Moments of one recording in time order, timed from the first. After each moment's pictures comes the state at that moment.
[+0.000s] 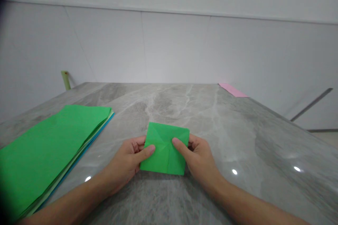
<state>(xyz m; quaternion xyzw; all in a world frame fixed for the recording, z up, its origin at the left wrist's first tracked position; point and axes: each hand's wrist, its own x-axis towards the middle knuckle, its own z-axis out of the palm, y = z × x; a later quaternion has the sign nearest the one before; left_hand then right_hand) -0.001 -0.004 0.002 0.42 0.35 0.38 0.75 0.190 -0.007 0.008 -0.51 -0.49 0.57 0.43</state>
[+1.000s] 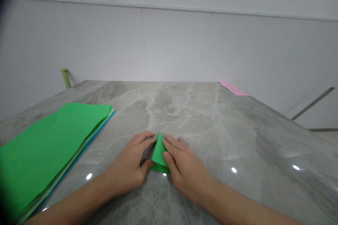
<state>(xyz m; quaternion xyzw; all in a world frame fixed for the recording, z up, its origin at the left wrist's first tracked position) -0.017 -0.011 -0.005 0.81 0.48 0.20 0.26 0.184 -0.020 0.004 -0.47 -0.83 0.24 0.17</state>
